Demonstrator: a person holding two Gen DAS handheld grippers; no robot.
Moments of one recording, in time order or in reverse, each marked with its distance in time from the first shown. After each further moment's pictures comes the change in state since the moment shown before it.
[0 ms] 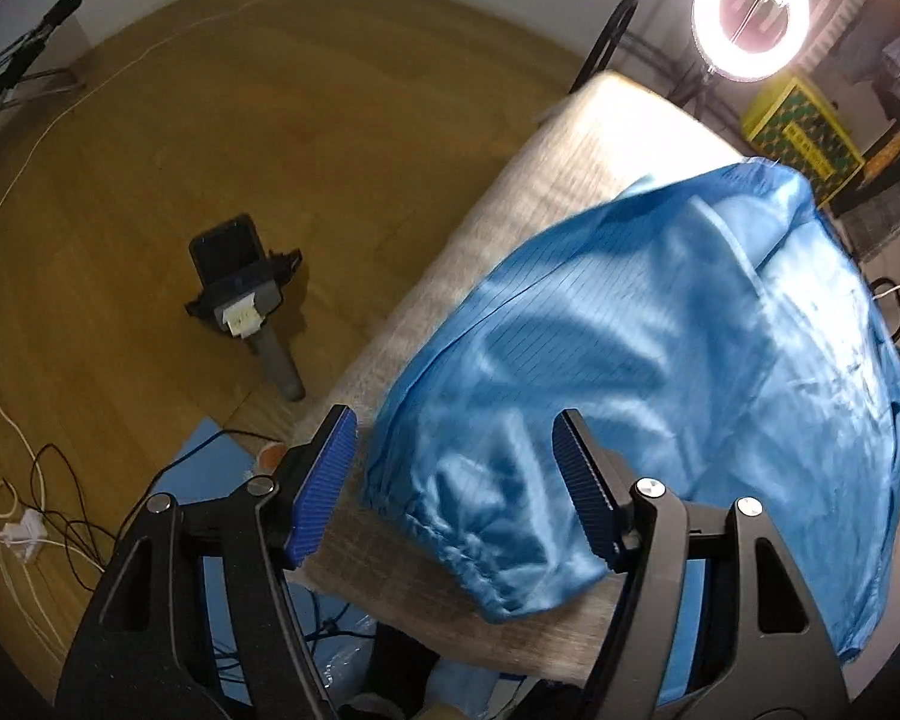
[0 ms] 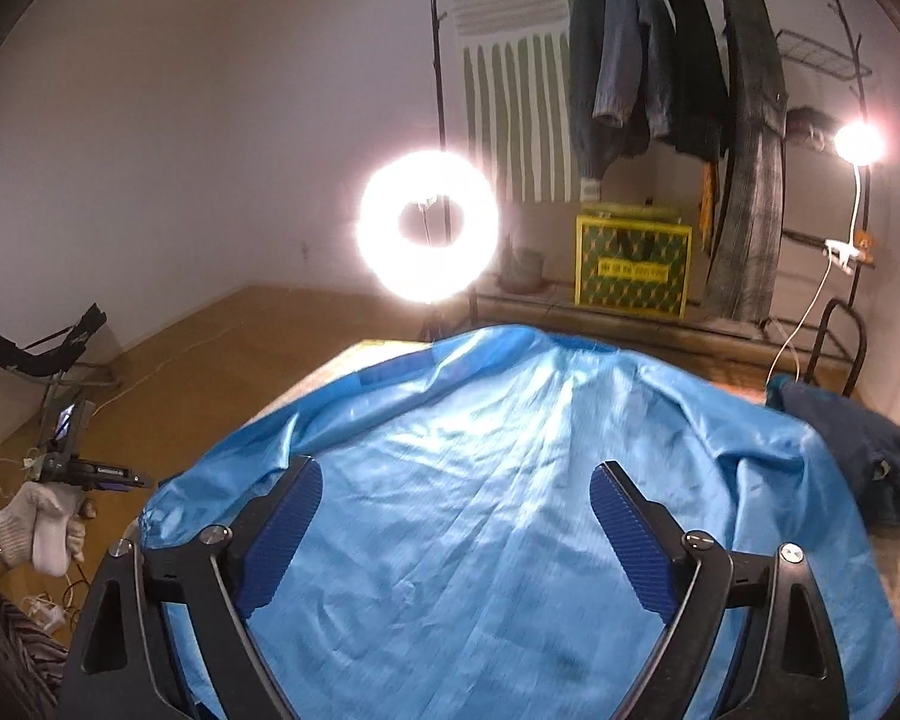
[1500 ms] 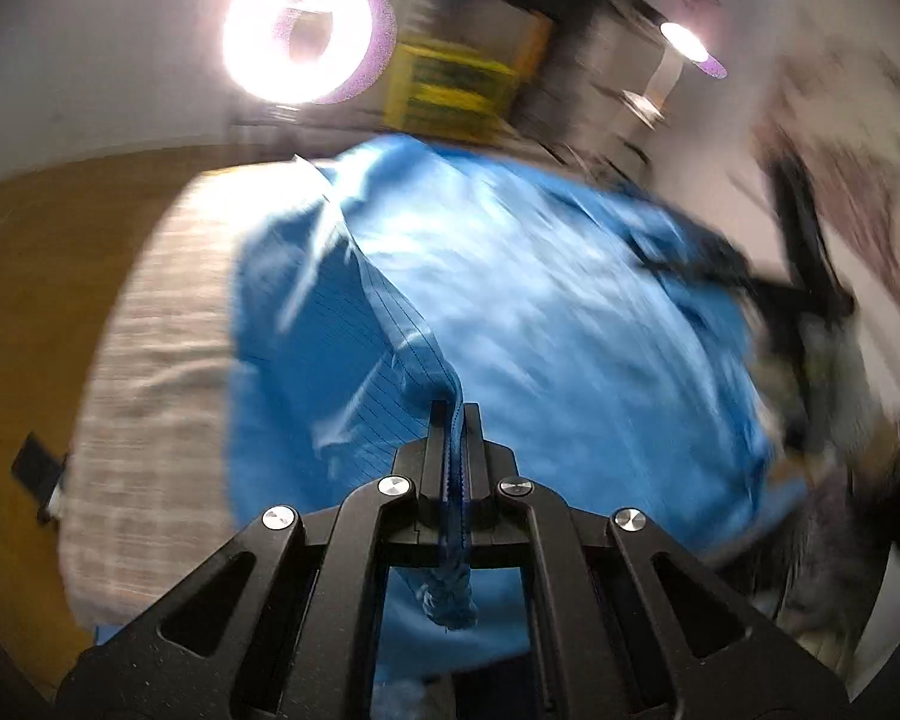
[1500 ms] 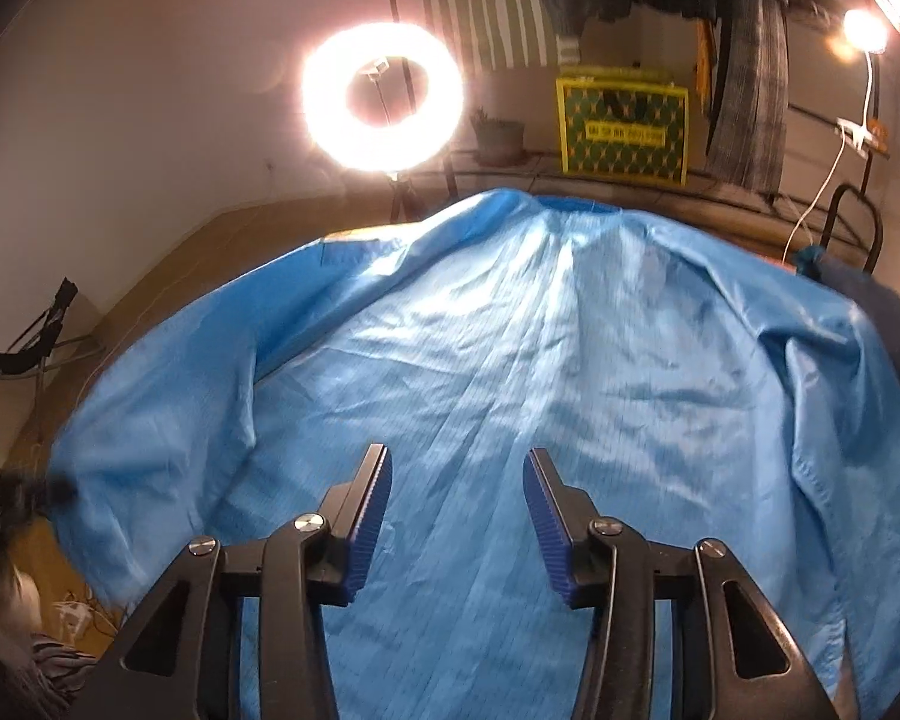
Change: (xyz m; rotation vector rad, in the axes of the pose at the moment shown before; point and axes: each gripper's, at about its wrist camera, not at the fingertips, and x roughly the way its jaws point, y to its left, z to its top) left arm -0.134 -0.227 -0.118 0.653 -0.161 -0.454; right arm 0.094 -0.025 -0.030 0.122 0.286 -0.007
